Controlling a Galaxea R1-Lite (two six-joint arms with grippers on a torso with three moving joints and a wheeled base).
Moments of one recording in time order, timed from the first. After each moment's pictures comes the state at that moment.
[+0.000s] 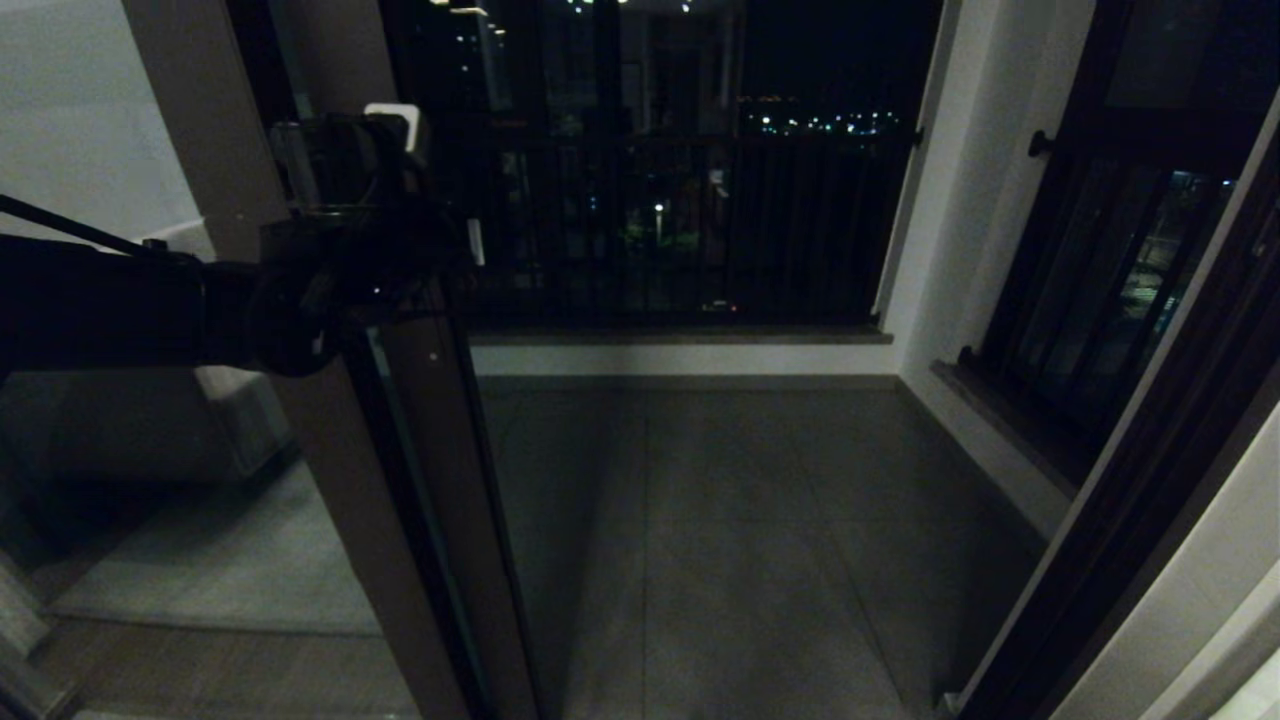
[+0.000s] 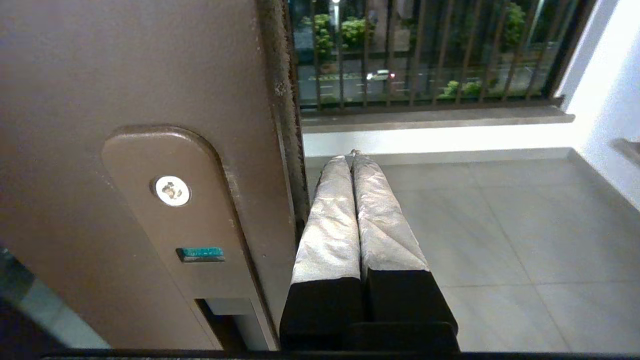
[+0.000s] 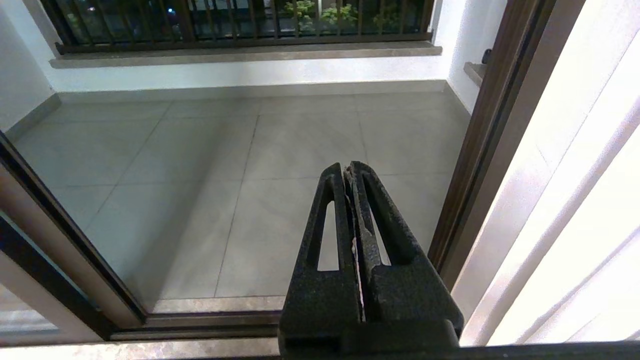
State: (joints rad) left arm -0.26 1.98 -1.53 -0.48 0.28 0.04; right arm 0.00 0.00 -0.02 0.04 0.01 -0.01
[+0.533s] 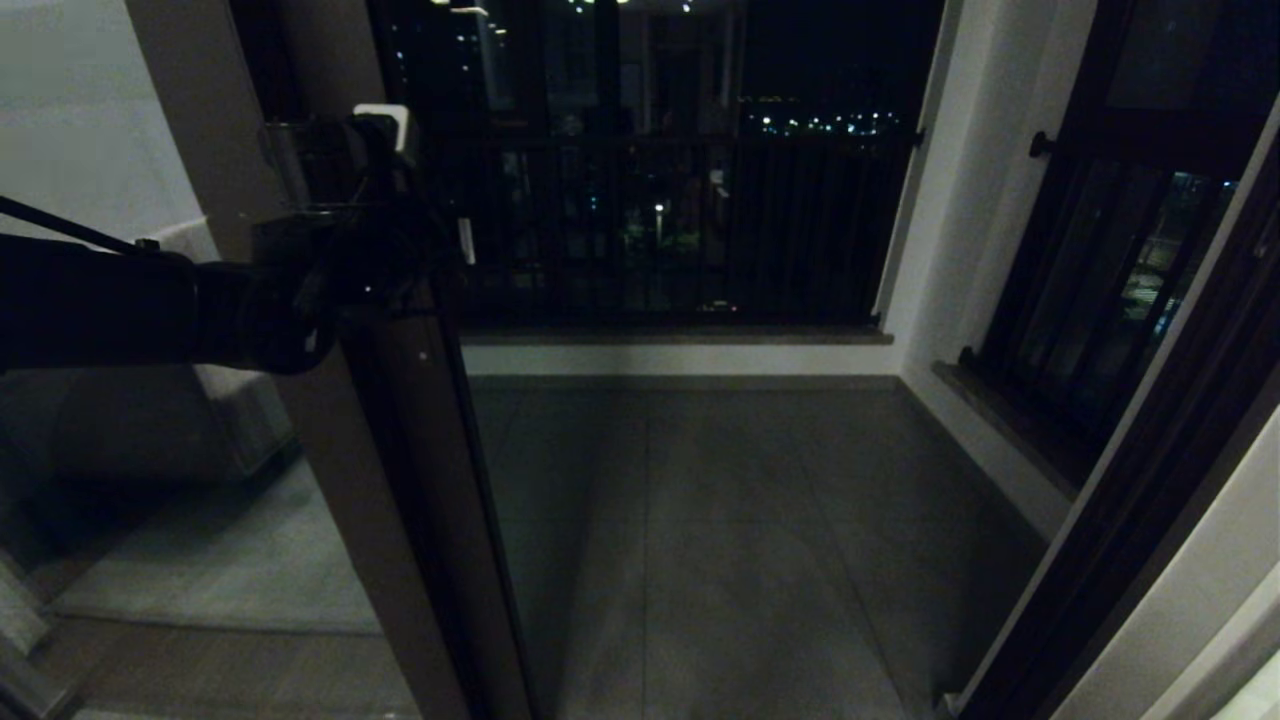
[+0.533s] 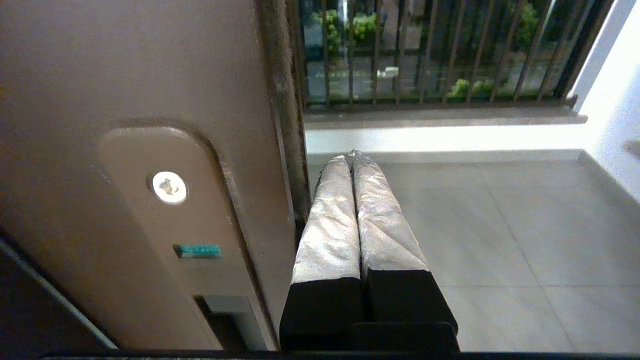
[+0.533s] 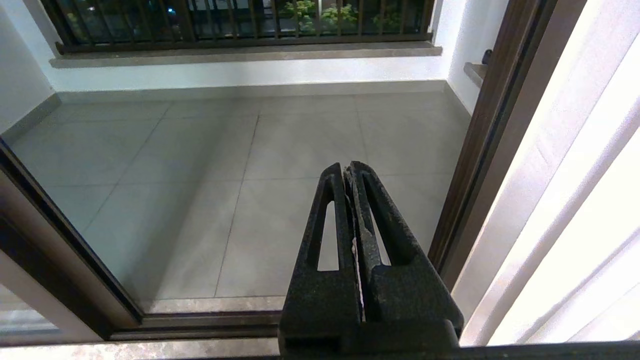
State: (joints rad) left arm -0.25 1.97 -1.53 -0.50 0.27 0.04; right arm 0.00 0.00 -0.02 0.04 0.01 -0.01
